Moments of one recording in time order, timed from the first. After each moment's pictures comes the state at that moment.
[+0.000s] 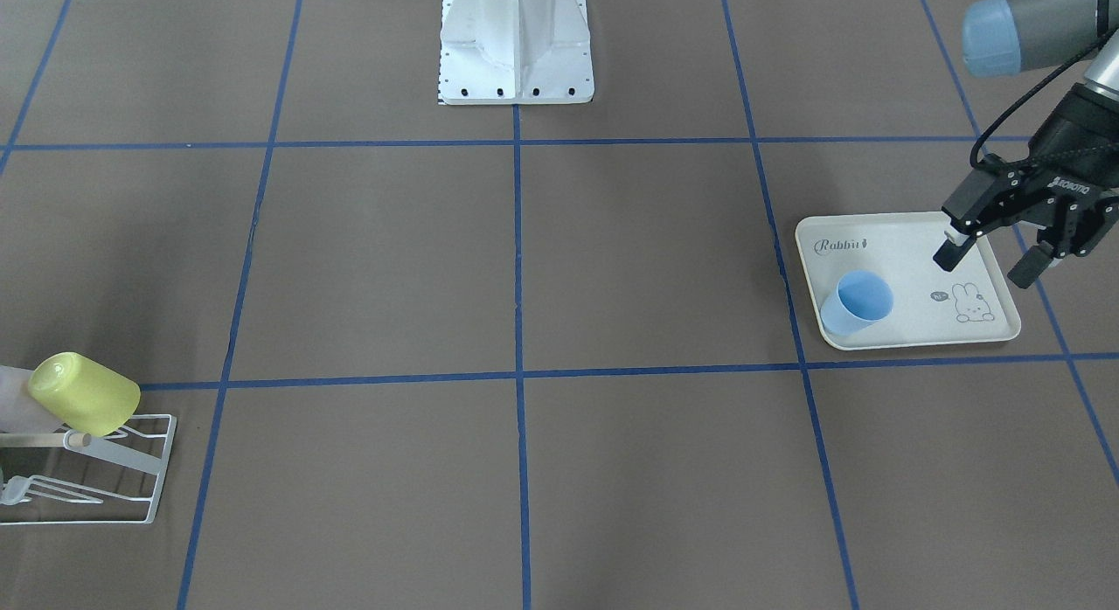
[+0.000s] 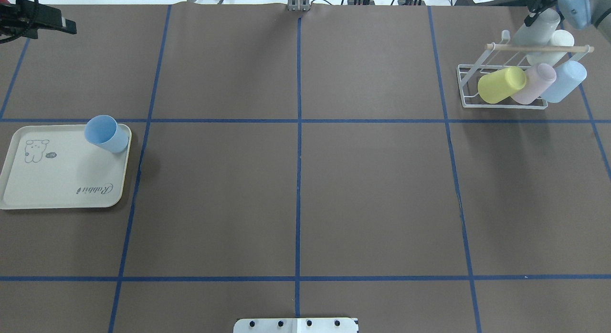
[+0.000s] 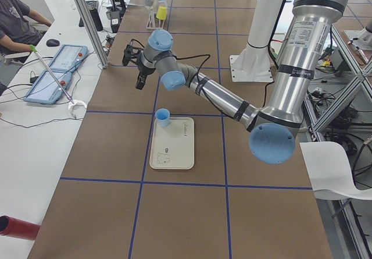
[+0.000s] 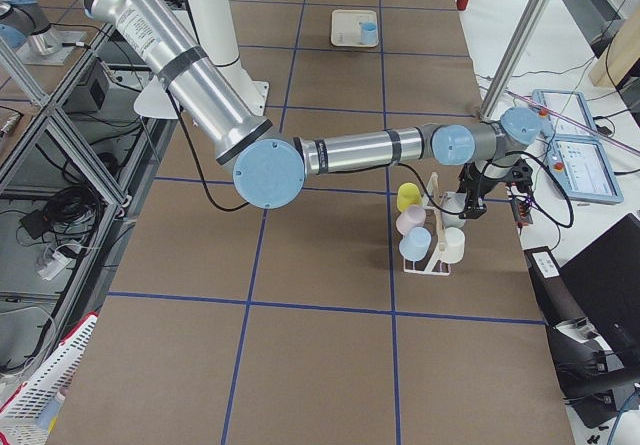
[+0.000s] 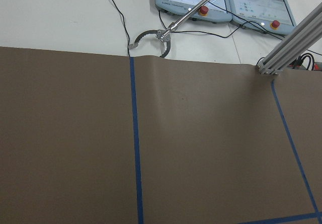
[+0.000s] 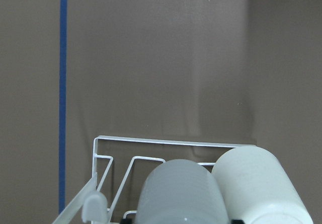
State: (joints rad) left arm -1.21 -1.81 -1.86 -2.12 -2.18 -0.91; right arm 1.35 -0.88 1.03 -1.57 2.38 0.25
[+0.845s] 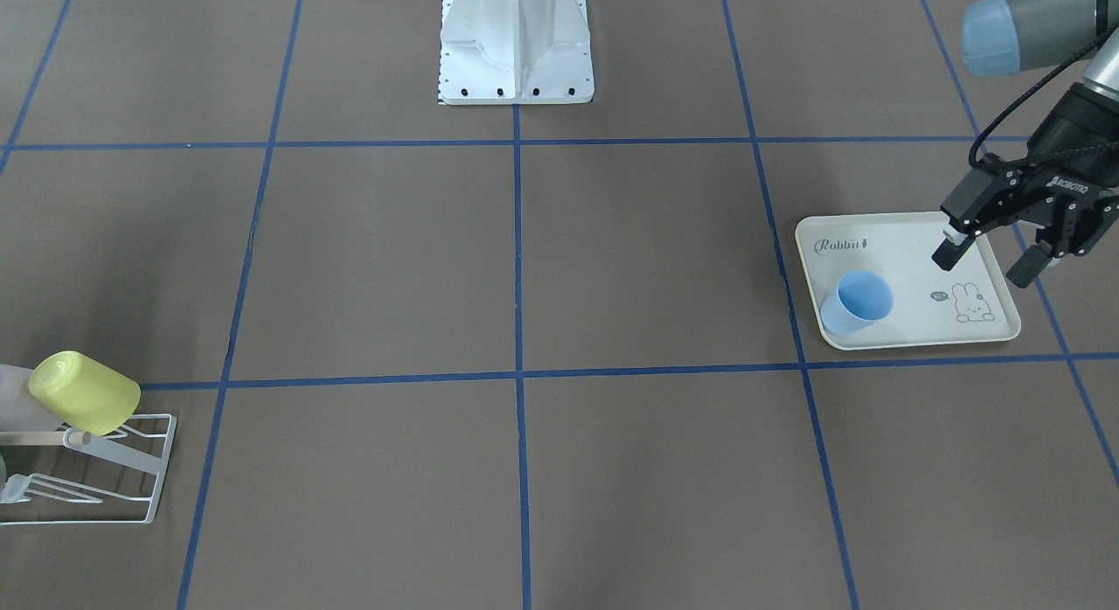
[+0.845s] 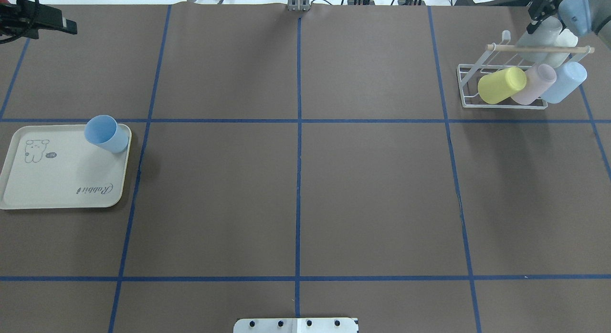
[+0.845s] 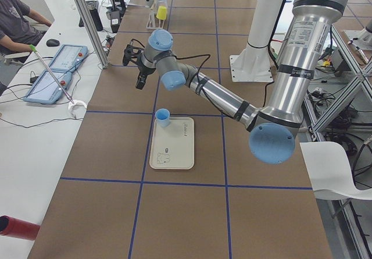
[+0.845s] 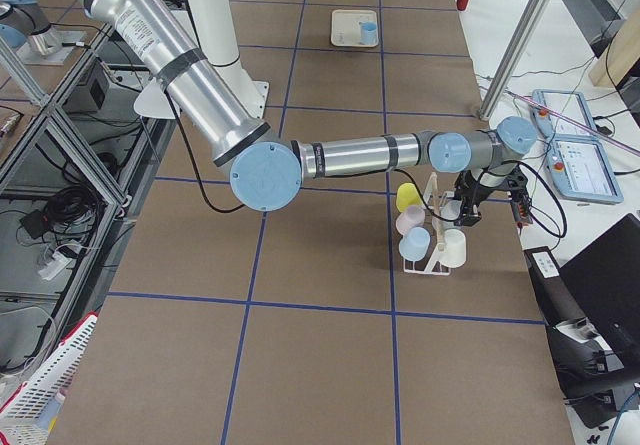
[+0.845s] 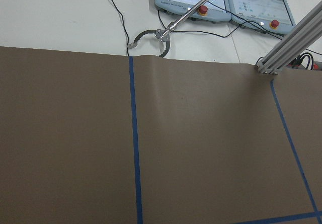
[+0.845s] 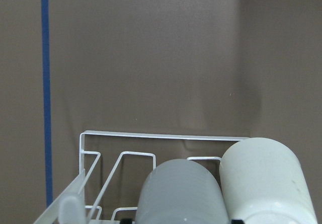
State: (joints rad) left arm -1.21 -1.81 -1.86 -2.12 -2.18 -0.91; right arm 1.35 -0.89 1.02 -1.57 2.37 0.25
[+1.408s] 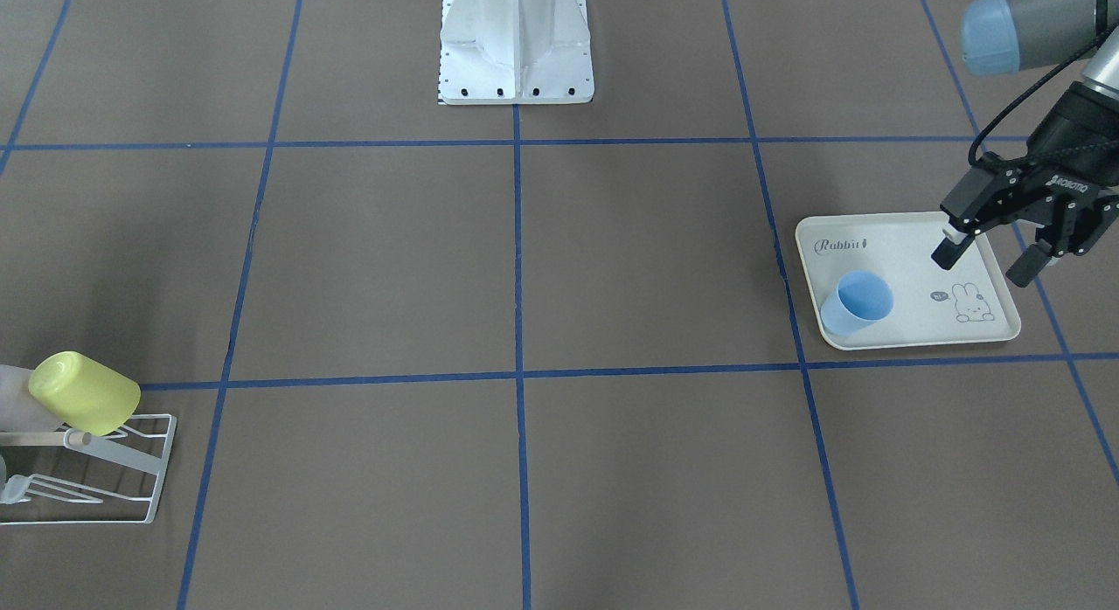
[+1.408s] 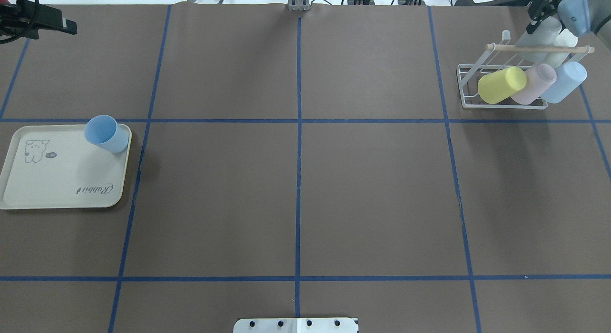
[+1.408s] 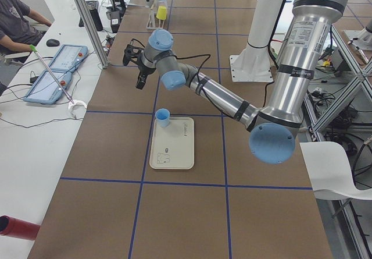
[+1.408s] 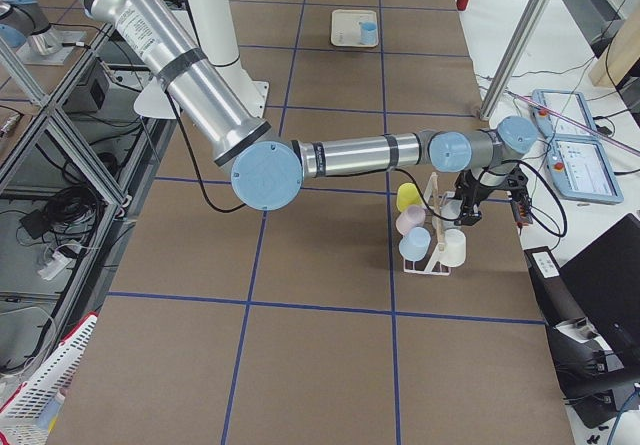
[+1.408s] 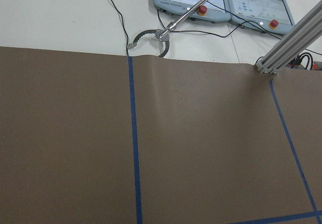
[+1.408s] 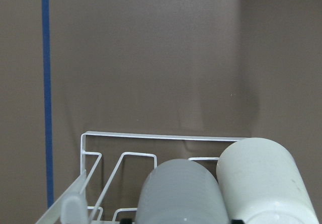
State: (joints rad) left arm -1.21 -1.80 -1.86 -2.12 -2.18 -0.91; right arm 1.35 -0.89 1.02 -1.57 2.37 0.25
